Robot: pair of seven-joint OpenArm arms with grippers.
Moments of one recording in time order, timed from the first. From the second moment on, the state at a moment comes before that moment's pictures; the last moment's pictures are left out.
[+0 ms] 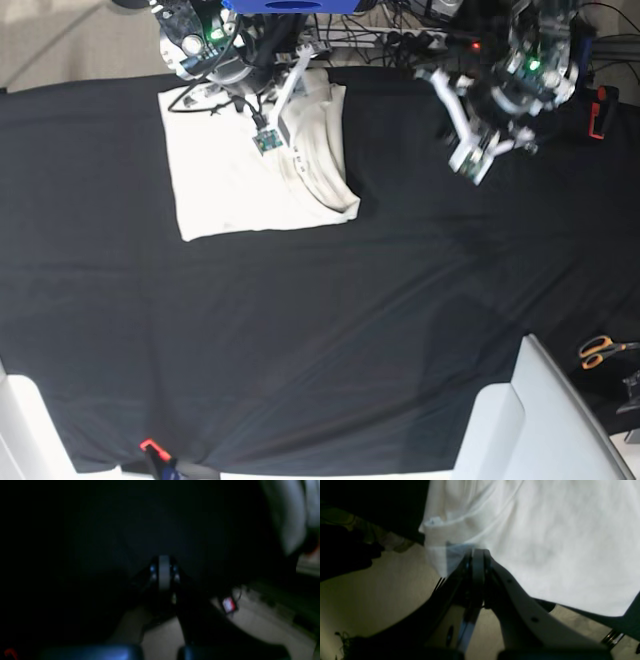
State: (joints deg) left arm 27.3 -14.7 -6.3 104.3 -7.6 -28.7 42.0; right arm -25.9 2.7 -26.8 105.3 2.6 -2.7 -56.0
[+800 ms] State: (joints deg) left arm 13.8 -6.6 -6.3 108.1 -7.7 -28.7 58.0; right arm -17.4 5.5 -25.7 110.6 17.4 -0.2 -64.2
